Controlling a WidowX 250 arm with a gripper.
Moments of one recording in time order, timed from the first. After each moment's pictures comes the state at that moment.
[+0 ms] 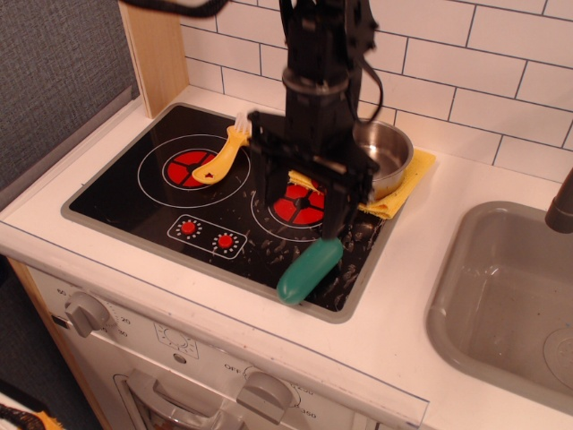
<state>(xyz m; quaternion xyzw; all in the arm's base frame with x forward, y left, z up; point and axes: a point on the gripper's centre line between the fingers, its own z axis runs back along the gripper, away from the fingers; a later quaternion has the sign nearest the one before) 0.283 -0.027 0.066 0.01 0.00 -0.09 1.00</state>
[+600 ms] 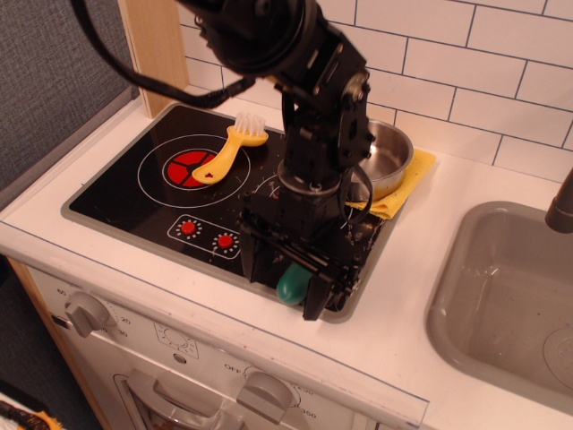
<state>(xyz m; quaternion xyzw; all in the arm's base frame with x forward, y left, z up) 0.253 -0.032 0.017 0.04 0.03 -0.08 1.00</state>
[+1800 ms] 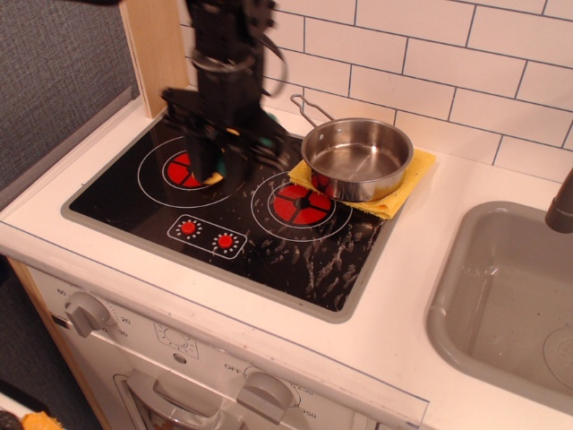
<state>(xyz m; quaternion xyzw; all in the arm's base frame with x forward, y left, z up) 0.291 0.069 0.069 0.05 -0.01 0.02 1.00</state>
